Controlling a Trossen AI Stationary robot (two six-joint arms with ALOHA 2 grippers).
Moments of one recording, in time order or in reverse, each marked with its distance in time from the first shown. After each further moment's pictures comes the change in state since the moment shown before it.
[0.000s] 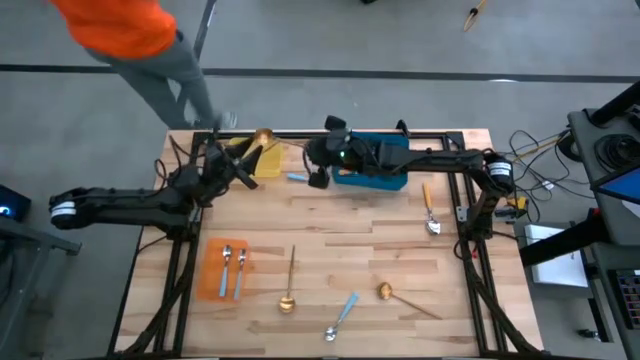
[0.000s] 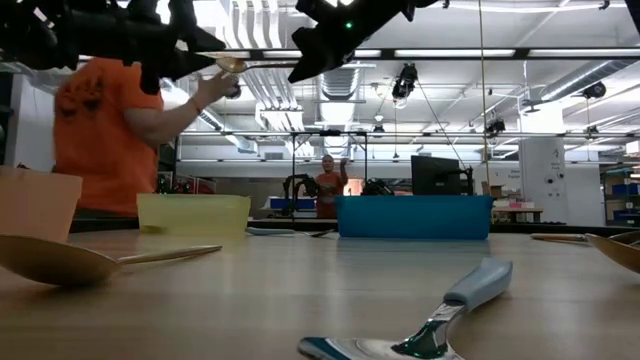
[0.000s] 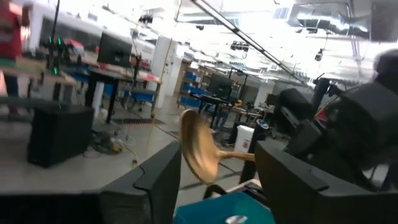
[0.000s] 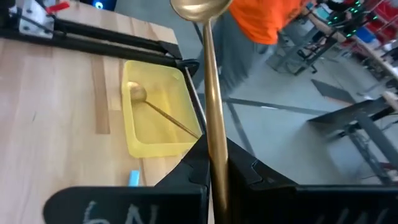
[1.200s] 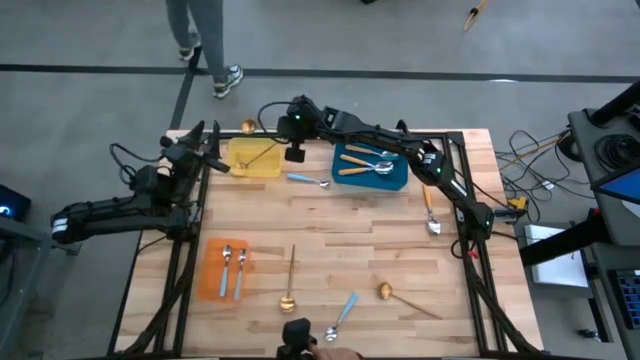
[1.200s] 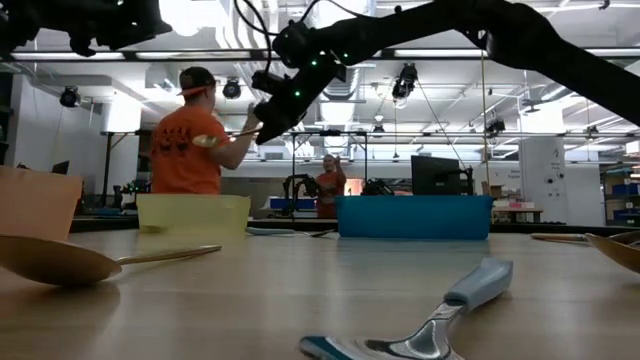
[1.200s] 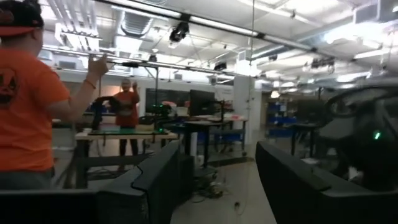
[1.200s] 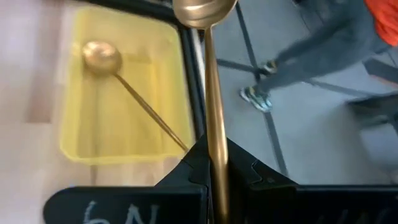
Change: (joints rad) left arm 0.000 -0.368 0.006 -0.132 -0.312 0.486; right arm -0.204 0.600 0.786 -0.386 -0.233 -0.110
